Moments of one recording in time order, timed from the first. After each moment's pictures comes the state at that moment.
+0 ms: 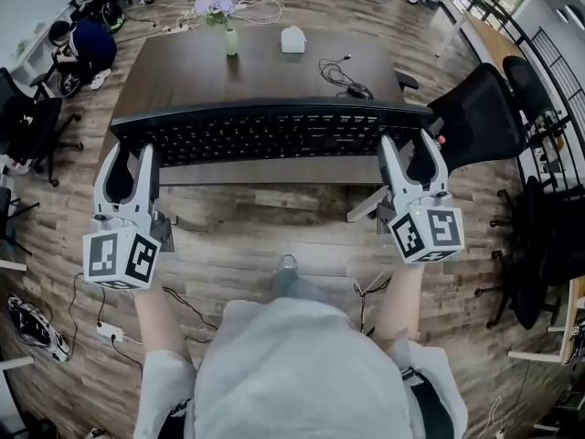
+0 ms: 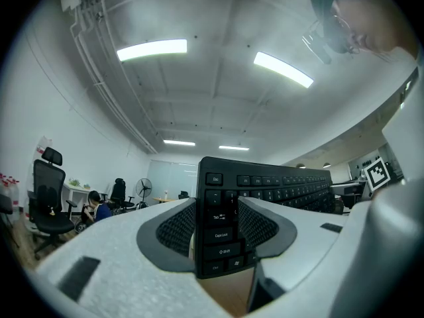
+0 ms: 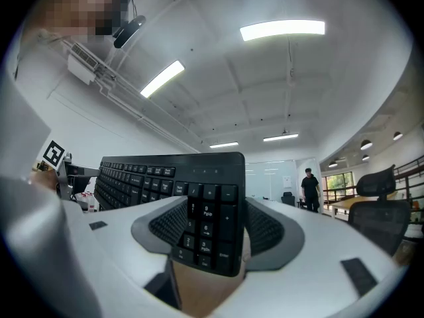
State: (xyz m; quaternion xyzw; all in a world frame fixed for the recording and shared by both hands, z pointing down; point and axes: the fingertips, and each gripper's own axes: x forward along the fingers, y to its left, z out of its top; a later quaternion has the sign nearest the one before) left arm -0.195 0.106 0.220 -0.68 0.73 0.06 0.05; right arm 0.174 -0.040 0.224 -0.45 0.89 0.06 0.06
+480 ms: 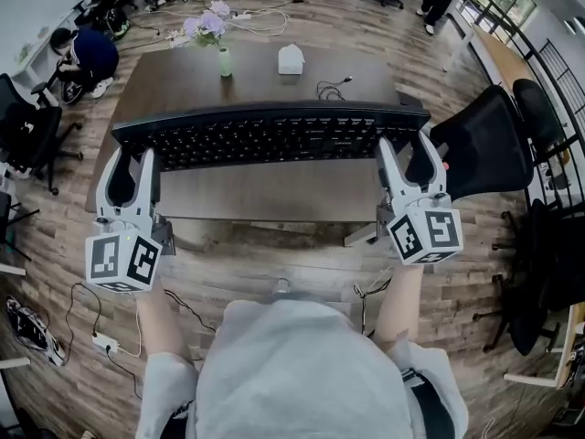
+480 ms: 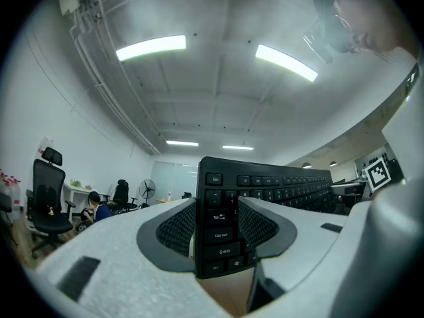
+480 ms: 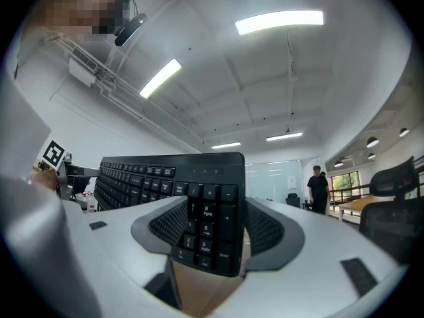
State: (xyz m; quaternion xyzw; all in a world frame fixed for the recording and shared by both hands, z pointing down) left arm -0.185 -0.001 0.218 -0.67 0.74 0.06 0.05; right arm 0.177 -0.163 0.222 -0.43 0.90 0.06 0.06
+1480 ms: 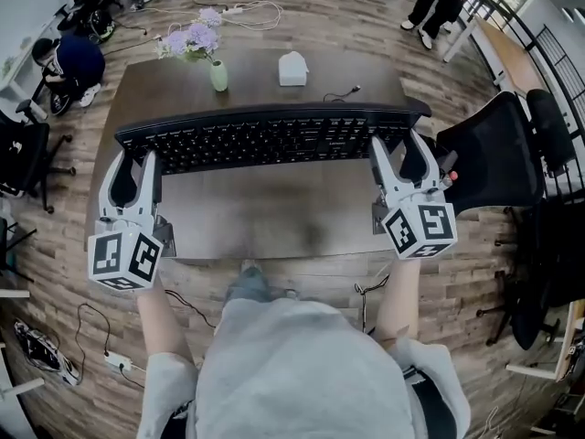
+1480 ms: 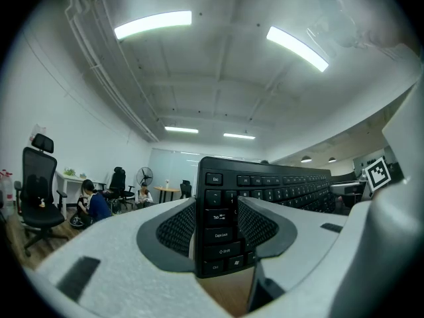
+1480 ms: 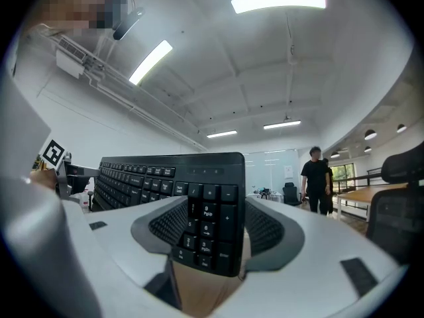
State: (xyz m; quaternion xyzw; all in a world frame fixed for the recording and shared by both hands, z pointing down) left arm -0.235 -0.110 0.255 -0.68 0.73 0.04 0.02; right arm 0.132 -0.259 0.260 -0.45 0.89 0.04 0.03
